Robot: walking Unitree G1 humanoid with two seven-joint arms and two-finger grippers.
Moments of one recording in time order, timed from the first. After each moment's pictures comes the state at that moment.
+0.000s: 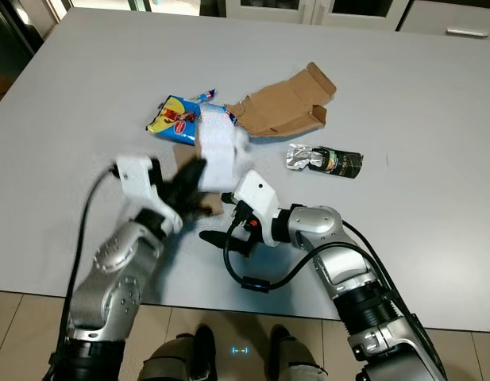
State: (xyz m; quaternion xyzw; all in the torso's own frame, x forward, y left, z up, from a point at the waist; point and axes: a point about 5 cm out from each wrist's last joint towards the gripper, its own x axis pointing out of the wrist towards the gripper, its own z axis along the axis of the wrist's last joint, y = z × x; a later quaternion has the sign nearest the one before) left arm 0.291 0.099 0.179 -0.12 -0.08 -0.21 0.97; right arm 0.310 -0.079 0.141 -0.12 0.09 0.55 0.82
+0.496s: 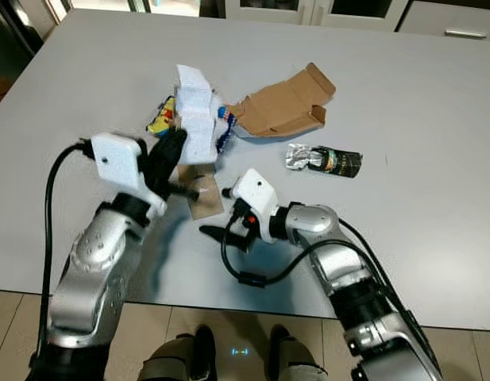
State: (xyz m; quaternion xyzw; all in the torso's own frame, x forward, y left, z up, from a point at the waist) left arm 0.280 0.112 0.200 0.01 -0.14 -0.15 0.98; right arm 0.321 -0.078 0.140 -0.13 0.07 0.52 0.84
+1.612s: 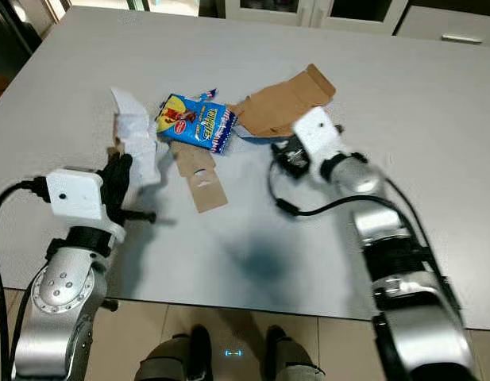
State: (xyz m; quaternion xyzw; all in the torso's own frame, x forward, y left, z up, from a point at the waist) left arm 0.250 0.154 0.185 0.07 -0.12 -0.02 0.99; right arm 0.377 -0.163 0.193 -0.25 -0.02 0.23 0.94
